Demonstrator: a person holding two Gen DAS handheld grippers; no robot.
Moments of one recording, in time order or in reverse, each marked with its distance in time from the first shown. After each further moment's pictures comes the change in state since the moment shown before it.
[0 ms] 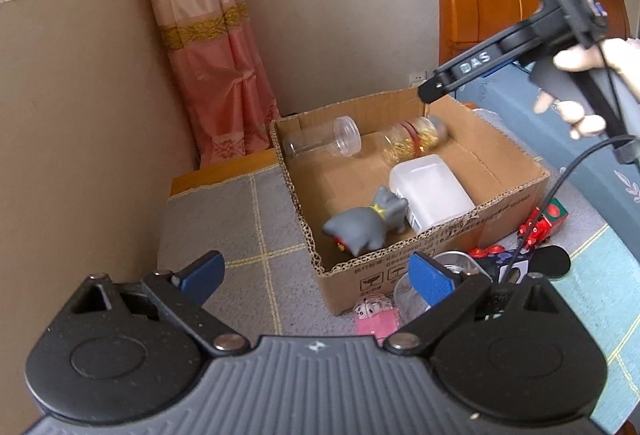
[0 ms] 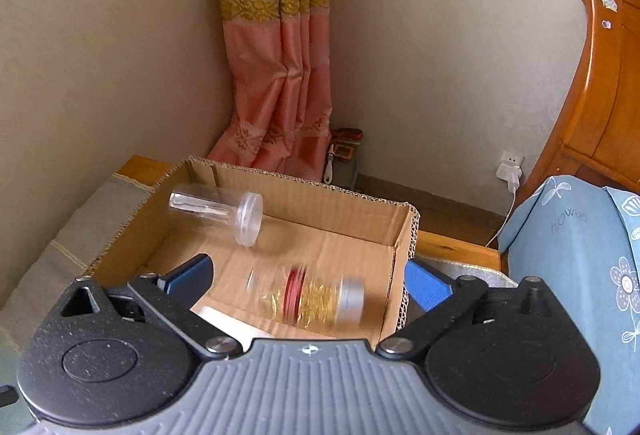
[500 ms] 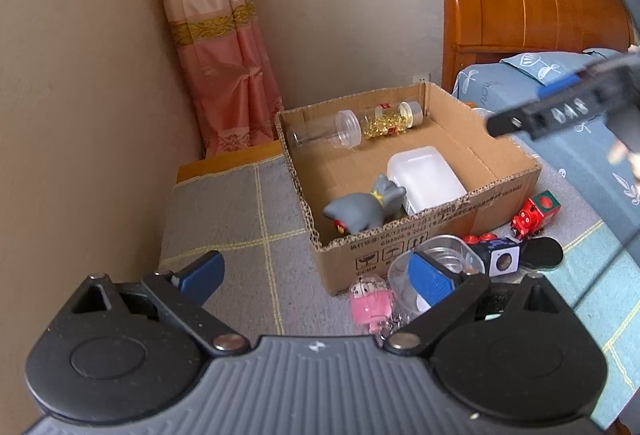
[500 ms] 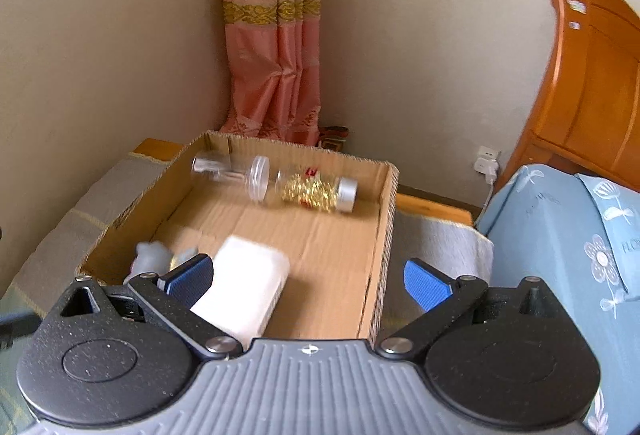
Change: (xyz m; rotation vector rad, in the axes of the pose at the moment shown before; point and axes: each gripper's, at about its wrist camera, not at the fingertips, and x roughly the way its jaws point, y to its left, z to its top) left arm -0.018 0.001 -0.016 -0.026 -0.007 0.007; right arm -0.066 0.022 -0.058 0.011 -0.029 -0.060
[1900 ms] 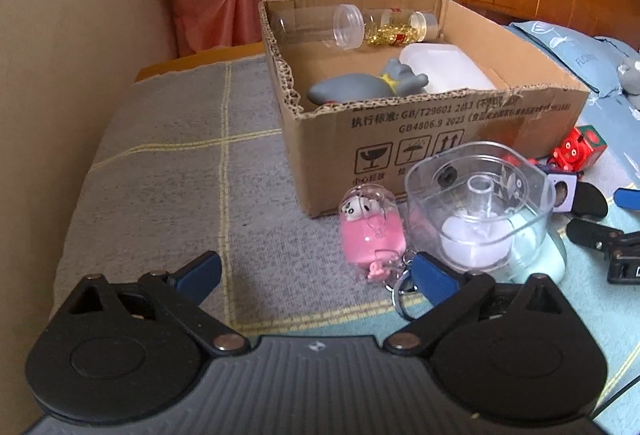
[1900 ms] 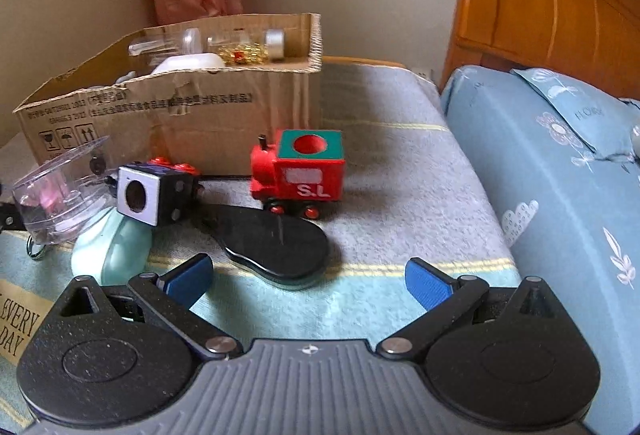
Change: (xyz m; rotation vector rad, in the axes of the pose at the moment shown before) left arm 0.091 -0.002 -0.058 -0.090 0.136 -0.072; right arm 0.016 0.005 -0.171 0.182 0.027 -0.151
